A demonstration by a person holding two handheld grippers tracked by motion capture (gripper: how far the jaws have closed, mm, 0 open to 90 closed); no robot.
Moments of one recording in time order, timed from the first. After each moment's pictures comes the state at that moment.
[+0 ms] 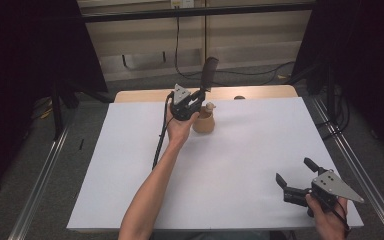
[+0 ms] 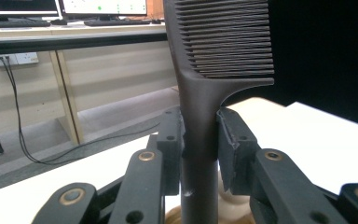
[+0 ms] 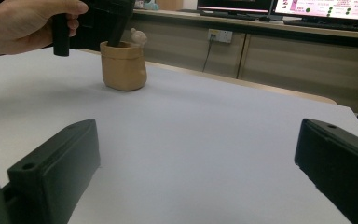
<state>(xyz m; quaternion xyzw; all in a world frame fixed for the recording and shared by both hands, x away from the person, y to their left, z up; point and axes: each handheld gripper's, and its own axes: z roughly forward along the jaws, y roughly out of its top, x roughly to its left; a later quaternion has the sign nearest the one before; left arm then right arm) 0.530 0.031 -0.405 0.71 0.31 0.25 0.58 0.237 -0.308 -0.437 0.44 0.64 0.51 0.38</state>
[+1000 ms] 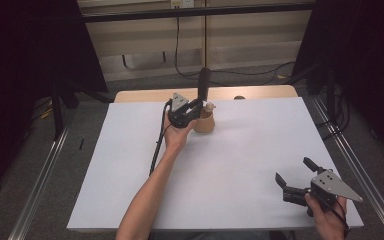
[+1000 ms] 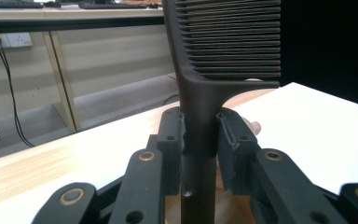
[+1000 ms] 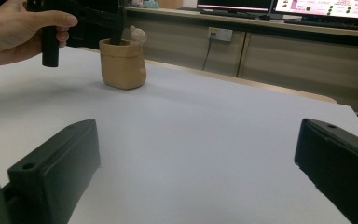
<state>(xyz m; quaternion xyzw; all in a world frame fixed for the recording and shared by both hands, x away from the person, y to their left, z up) 0.521 0.041 -0.424 0.72 0.33 0.23 0.57 0.239 -0.308 -0.438 0.44 0.64 0.50 0.38</state>
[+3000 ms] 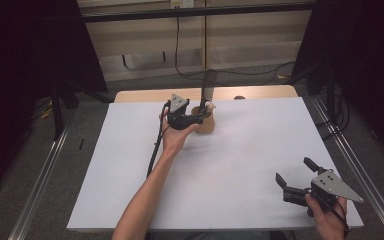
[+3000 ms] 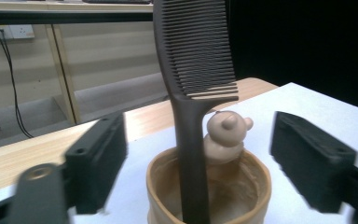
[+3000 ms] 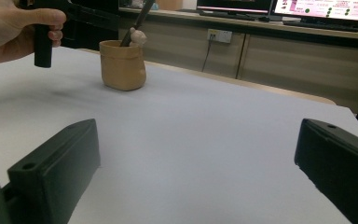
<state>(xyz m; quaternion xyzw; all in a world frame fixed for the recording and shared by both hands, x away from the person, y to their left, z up) 0.510 0.043 -0.418 0.71 0.35 0.21 0.58 0.238 -0.308 -0.437 0.44 0.64 0.50 0.39</state>
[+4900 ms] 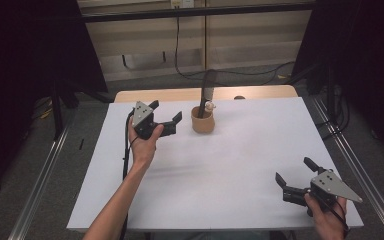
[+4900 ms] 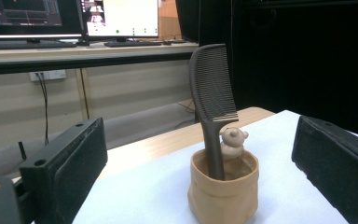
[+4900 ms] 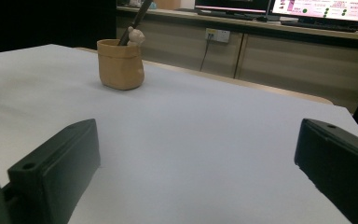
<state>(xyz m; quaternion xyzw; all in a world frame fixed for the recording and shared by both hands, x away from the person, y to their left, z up) 0.453 0.130 -0.382 0.67 0.32 0.27 0.62 0.238 -0.307 -0.437 0.44 0.64 0.50 0.39</state>
